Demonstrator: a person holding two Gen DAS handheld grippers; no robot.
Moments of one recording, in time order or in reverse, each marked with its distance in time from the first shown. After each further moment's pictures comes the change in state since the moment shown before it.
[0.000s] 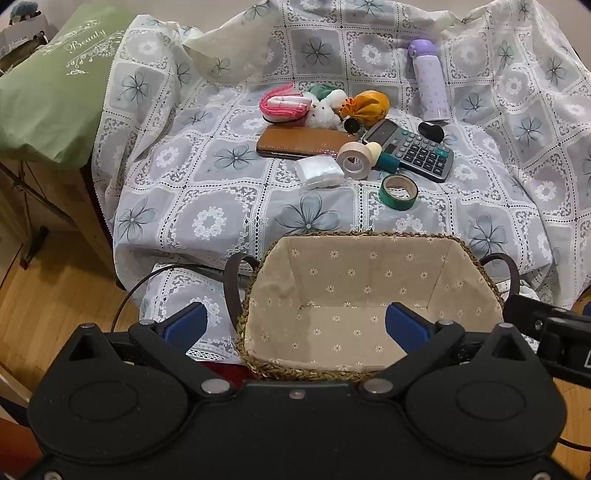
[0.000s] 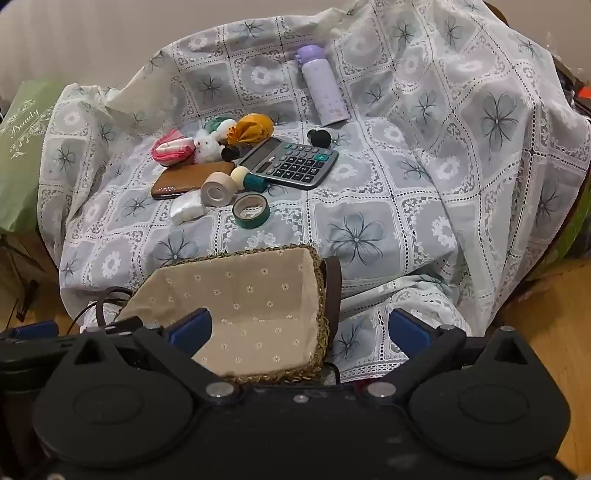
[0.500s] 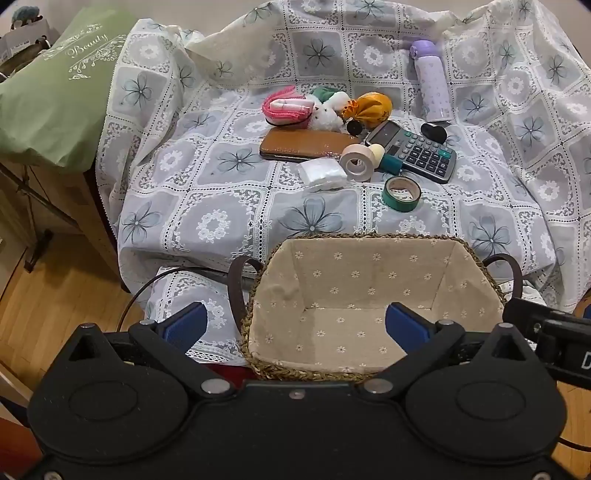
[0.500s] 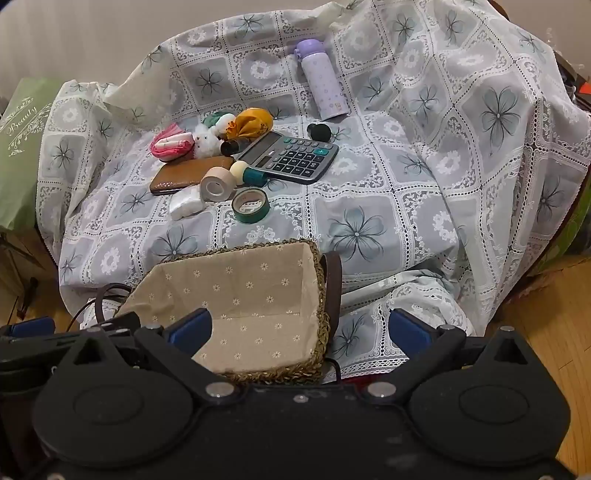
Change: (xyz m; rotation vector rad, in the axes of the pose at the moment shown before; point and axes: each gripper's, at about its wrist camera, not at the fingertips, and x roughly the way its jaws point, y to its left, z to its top) left arm -0.002 0.002 -0.001 -0.004 -0.012 0.004; right arm 0.004 -0.001 -0.007 0.000 -0.007 0.010
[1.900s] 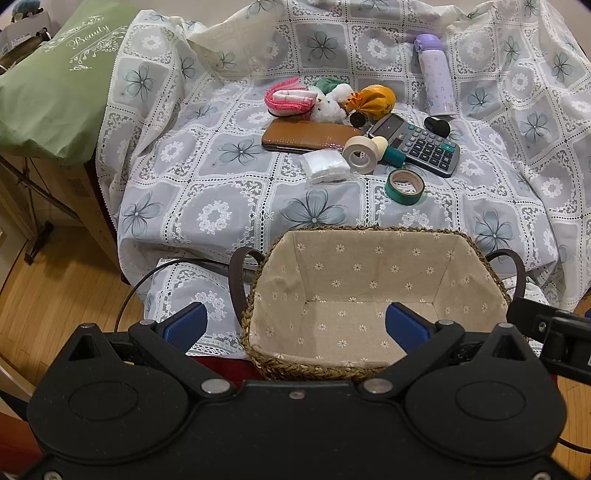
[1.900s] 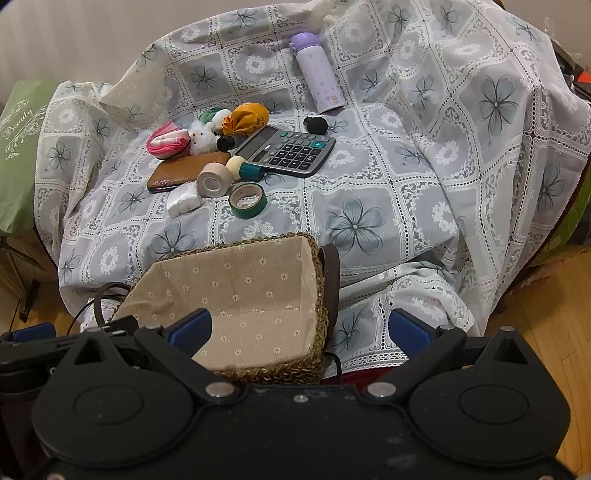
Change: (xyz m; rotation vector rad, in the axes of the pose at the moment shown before) left arm 0.005 0.000 -0.002 -0.005 0.027 0.008; right arm 0.001 0.000 0.006 0.024 0.039 0.000
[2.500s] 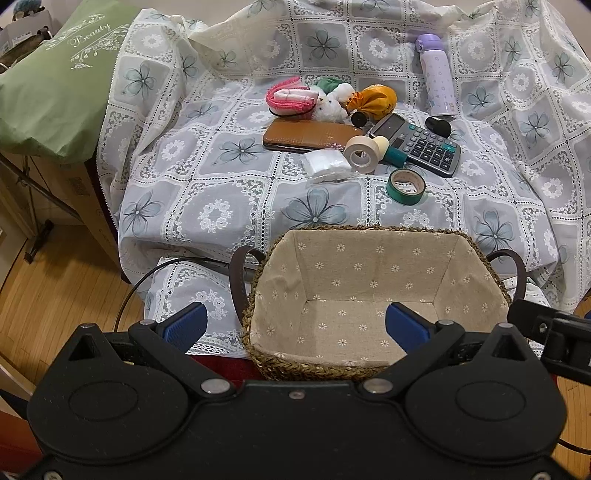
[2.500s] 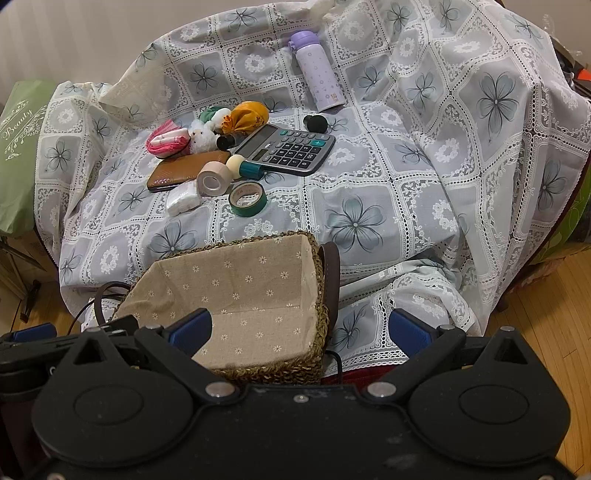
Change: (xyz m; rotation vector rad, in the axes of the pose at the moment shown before) left arm 0.000 0.000 -0.001 -0.002 -0.002 0.001; right arm 0.000 0.000 0.000 0.005 0.005 0.001
